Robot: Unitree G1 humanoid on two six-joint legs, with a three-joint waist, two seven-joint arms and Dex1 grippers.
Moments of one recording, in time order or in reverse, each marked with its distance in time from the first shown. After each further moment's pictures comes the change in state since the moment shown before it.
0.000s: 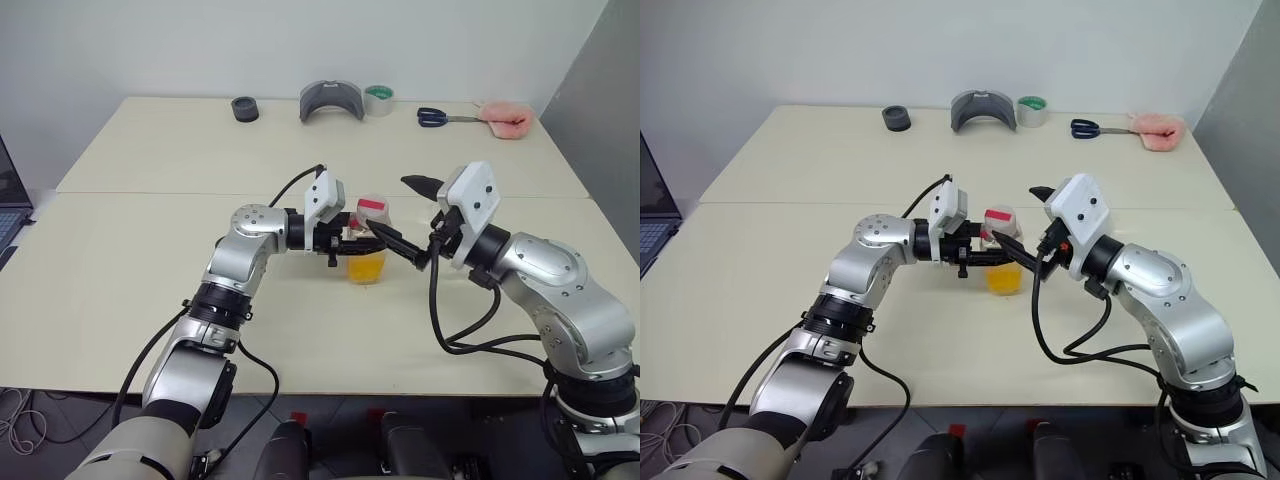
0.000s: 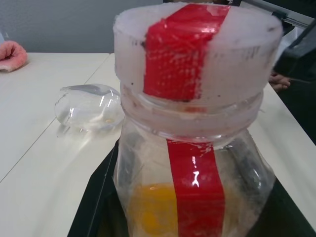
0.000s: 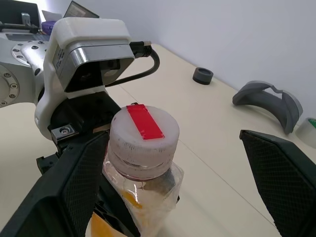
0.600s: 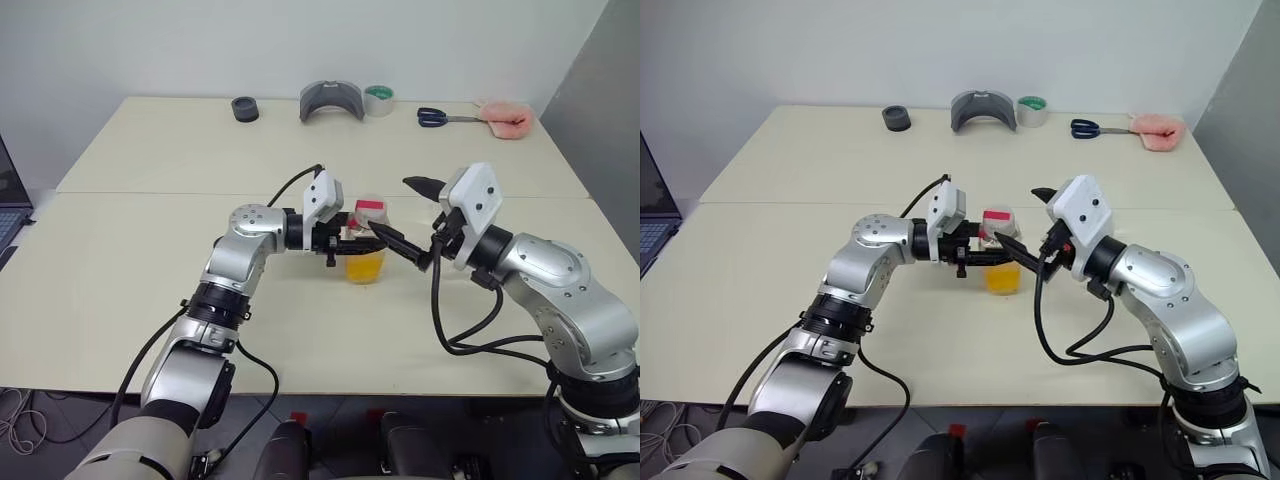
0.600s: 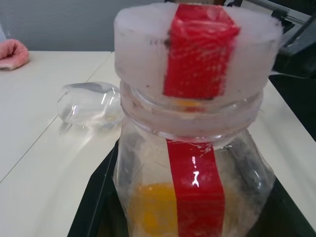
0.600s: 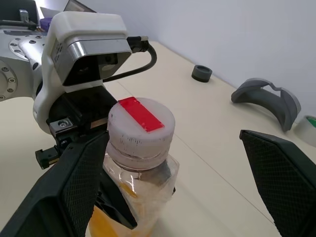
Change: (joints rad) left arm 0.000 0.009 0.002 0.002 0.000 0.000 0.000; right arm 0.012 -0.011 -0.012 -0.003 0.003 0.000 0.001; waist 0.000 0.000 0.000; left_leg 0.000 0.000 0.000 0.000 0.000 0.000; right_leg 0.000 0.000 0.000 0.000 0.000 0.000
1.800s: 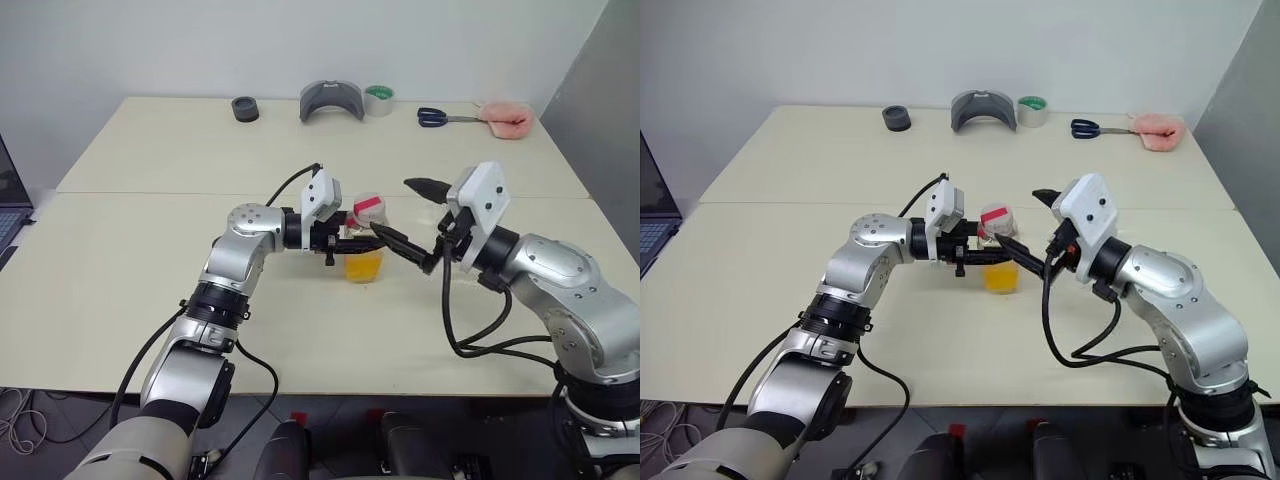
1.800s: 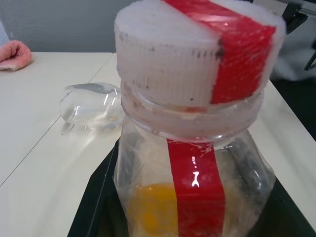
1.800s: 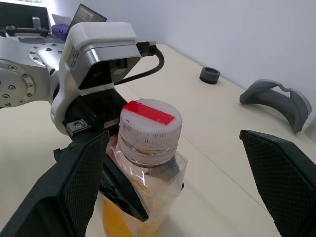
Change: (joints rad) left arm 0.000 -0.001 0.008 0.001 0.000 -0.002 -0.003; right arm 0.002 -0.037 -0.037 -0.026 0.090 0.034 0.024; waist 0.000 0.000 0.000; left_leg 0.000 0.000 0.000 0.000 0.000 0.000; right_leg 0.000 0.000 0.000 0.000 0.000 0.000
